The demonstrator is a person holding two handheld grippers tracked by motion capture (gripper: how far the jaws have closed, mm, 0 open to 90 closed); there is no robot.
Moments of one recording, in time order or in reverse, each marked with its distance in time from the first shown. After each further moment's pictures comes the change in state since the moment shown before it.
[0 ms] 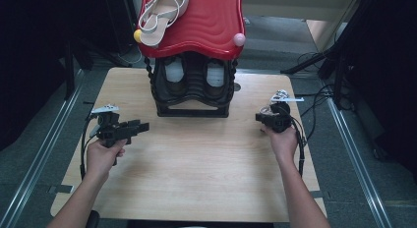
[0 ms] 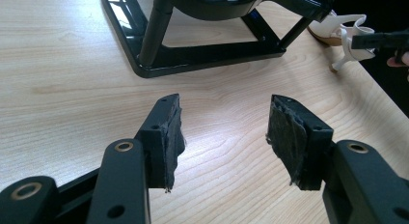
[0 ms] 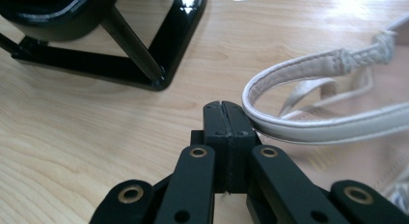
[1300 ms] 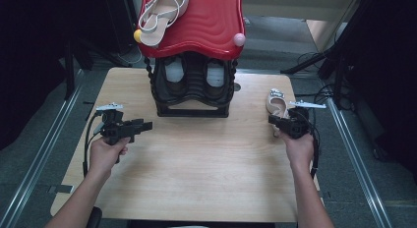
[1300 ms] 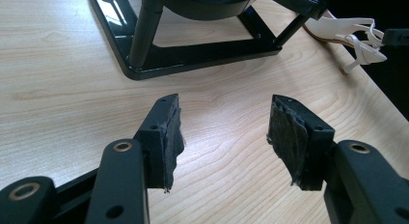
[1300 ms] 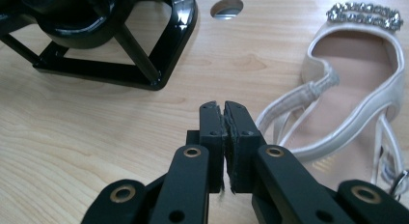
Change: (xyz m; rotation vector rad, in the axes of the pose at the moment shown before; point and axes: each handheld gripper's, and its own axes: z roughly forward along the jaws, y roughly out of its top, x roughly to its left) left arm 0.000 0.004 0.009 0.031 -0.022 0.011; right arm -0.013 -0.009 -0.049 -0.083 0.004 0.006
